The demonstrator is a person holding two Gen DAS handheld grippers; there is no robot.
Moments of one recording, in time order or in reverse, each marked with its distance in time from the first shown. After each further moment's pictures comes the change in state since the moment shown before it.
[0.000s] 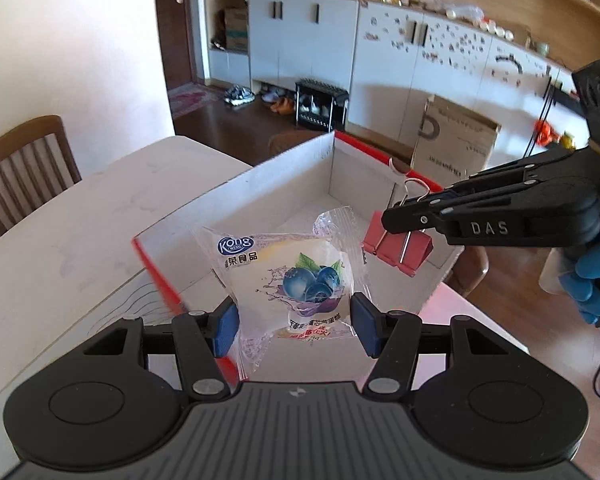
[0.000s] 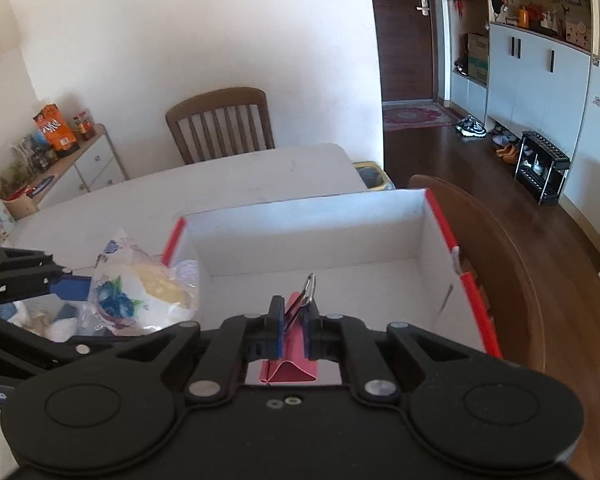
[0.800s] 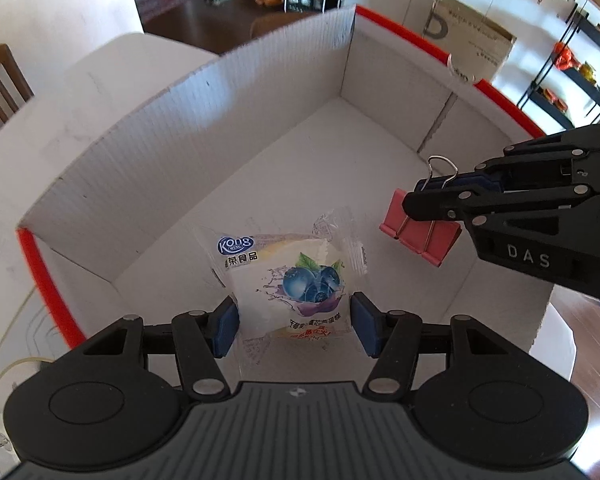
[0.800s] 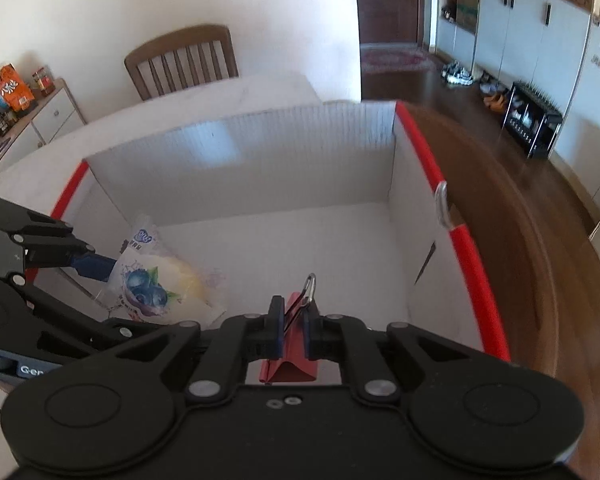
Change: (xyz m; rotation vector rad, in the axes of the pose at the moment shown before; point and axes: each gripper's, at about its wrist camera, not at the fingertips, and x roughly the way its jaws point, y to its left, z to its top) left arm 0.127 0.010 0.020 0.006 0.365 -0.052; right arm 0.082 -0.043 -0.013 0.027 0.198 -0.054
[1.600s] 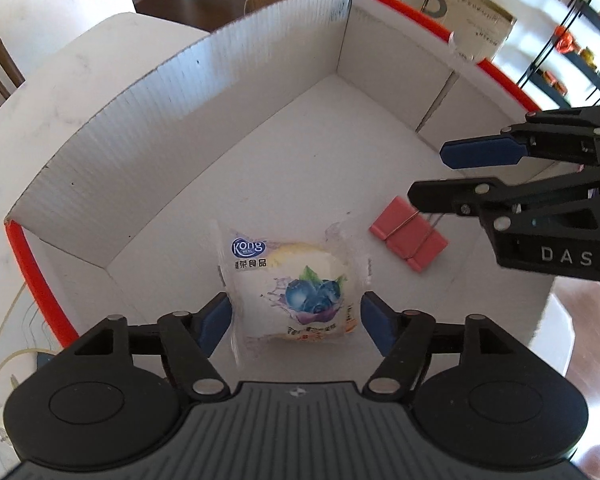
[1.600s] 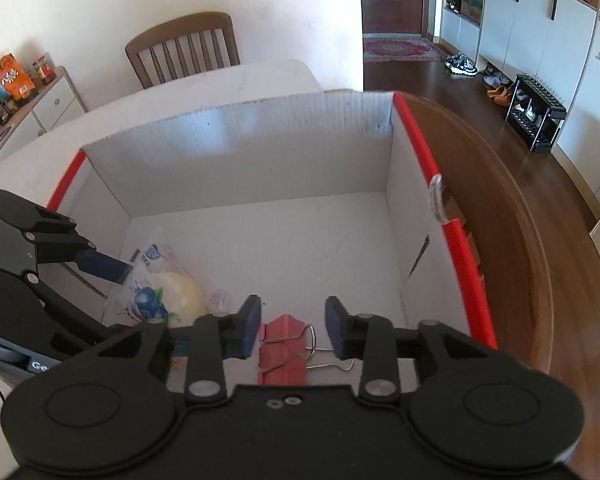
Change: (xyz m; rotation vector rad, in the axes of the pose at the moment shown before) left arm 0.005 0.003 -0.006 -0.002 0.055 -0.011; right arm -0.011 -0.005 0.002 -0.002 0.007 0.000
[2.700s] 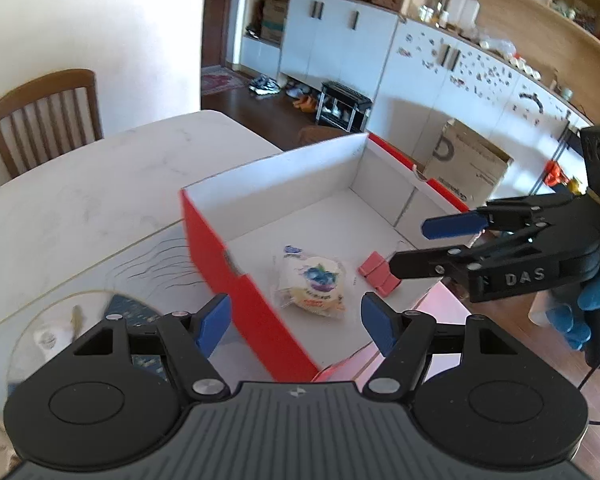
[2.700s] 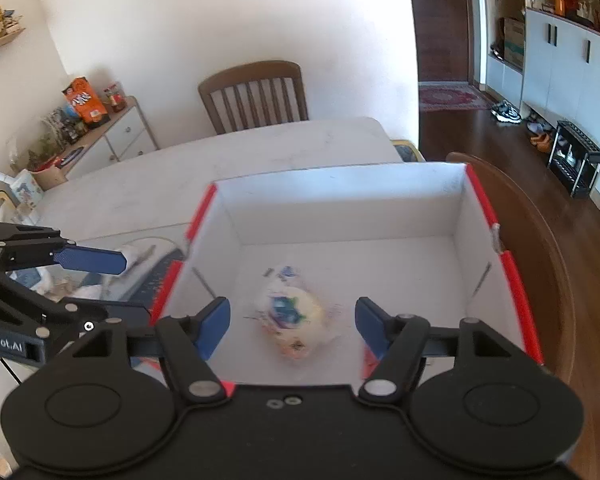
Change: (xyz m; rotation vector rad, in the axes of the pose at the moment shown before) left arm -0.136 0.016 -0.120 -0.185 -0.436 0.014; right arm -0.074 0.067 -0.013 -0.069 -0.140 0.152
